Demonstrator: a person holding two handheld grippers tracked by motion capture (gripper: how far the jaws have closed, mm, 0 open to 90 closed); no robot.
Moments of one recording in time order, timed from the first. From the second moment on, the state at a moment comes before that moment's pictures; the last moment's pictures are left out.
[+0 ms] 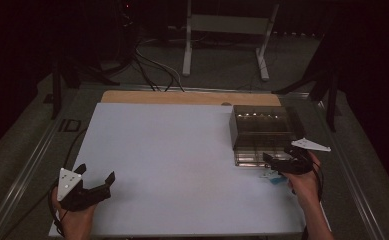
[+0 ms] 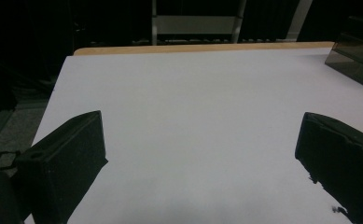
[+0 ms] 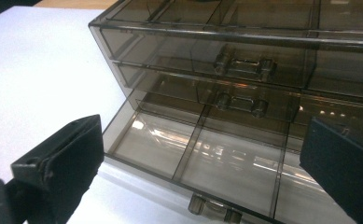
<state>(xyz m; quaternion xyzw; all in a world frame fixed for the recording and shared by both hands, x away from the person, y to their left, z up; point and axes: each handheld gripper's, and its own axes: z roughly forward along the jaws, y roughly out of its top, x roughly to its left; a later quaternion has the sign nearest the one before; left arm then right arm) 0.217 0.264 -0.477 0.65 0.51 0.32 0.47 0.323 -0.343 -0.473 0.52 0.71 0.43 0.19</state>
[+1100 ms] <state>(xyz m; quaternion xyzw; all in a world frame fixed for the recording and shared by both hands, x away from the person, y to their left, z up) 0.216 0.264 -0.475 0.64 0.52 0.32 0.46 0.282 -0.373 -0.475 0.55 0.68 0.44 0.20</state>
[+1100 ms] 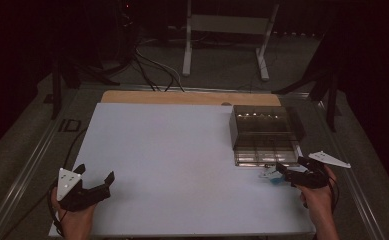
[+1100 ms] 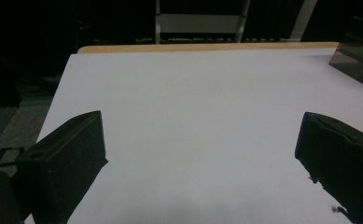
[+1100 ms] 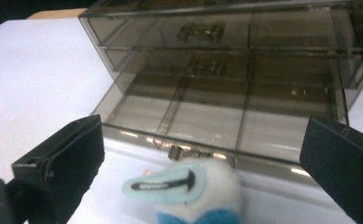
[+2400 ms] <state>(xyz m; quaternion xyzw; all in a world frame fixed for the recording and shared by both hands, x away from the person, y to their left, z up) 0.216 0.266 -0.475 0.64 0.53 0.32 0.46 0.279 -0.373 -0.504 0.55 0.73 0.37 0.15</state>
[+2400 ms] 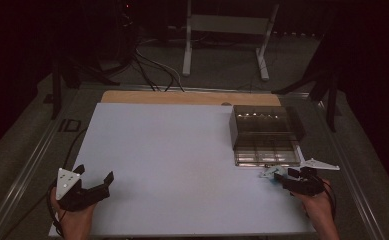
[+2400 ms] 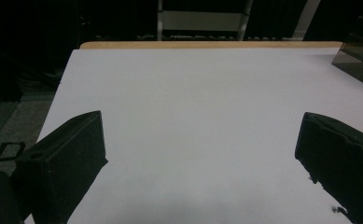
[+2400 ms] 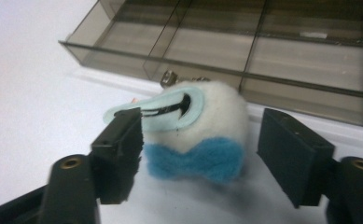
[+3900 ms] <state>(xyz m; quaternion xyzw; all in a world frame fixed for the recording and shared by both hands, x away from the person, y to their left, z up) 0.216 0.266 -0.475 0.64 0.53 0.32 0.46 0.277 -0.358 -0.509 0.52 0.78 0.30 0.16</state>
